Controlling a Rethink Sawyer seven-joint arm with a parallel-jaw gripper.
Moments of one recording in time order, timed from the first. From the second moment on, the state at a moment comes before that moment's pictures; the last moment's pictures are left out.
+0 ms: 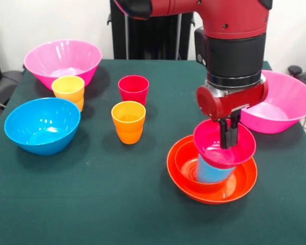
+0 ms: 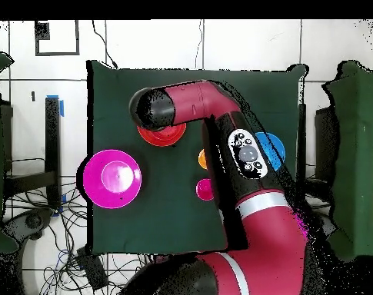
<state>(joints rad) -0.39 -0.53 0.52 1.32 -0.47 0.71 1.48</state>
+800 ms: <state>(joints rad) -0.35 -0.55 0.49 1.32 -0.51 0.81 1.48</state>
